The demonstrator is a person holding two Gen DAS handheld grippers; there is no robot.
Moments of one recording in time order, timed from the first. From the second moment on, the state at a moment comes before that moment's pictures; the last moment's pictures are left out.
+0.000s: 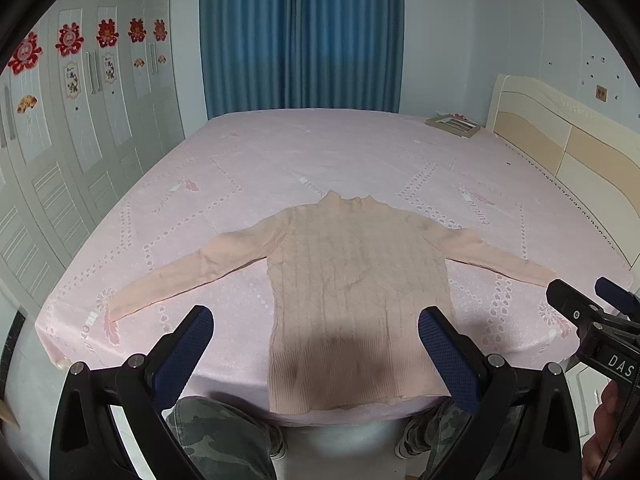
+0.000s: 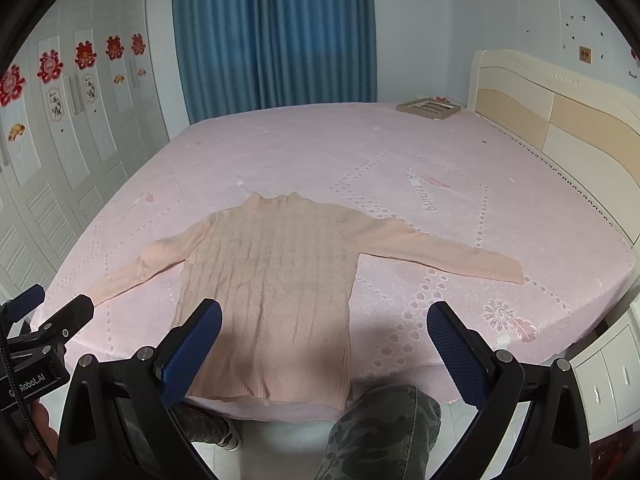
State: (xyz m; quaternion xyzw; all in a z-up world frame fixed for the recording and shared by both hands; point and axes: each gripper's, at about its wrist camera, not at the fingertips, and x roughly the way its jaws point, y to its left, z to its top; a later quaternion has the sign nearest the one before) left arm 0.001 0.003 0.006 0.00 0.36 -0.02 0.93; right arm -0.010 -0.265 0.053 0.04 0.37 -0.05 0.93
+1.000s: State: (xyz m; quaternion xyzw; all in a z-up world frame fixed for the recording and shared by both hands) left arm -0.002 0.008 0.008 -0.01 0.36 -0.02 0.93; right arm -0.007 -0.255 0.054 0.05 0.37 -0.03 0.93
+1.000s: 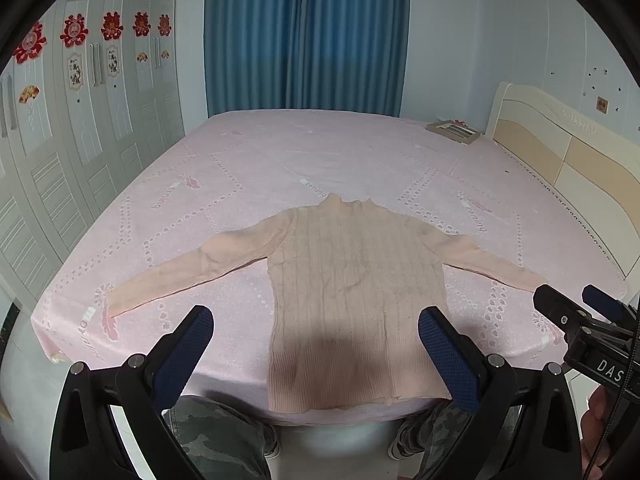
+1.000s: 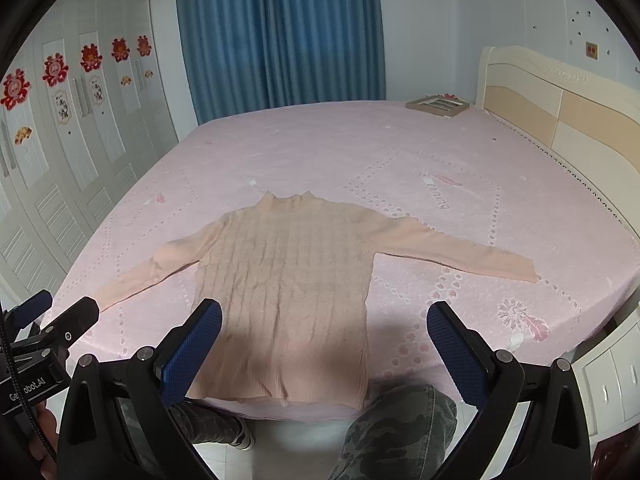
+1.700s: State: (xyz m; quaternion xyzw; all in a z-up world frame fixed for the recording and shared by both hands) left arm -0.004 0.010 0.014 -0.01 0.35 -0.02 0.94; right arm -0.013 -0.255 0.054 0.05 0.37 -0.04 0.93
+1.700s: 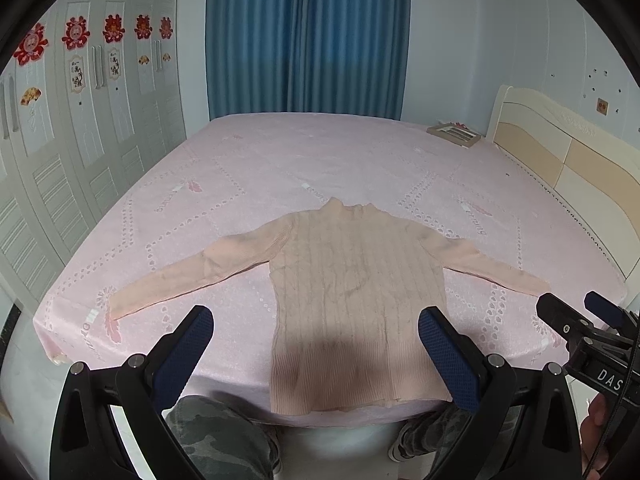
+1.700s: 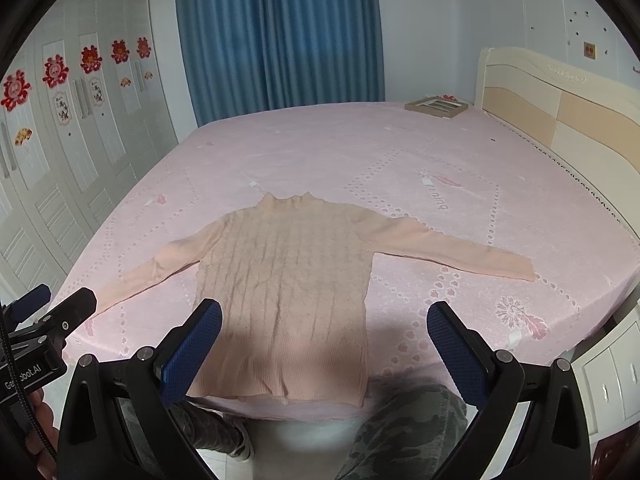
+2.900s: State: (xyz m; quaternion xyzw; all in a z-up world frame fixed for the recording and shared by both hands) left arm 0.094 0.203 -0.104 -0.19 0.38 0.05 0.90; right arm 0.091 -0.251 0.019 0.04 0.35 0.01 0.94
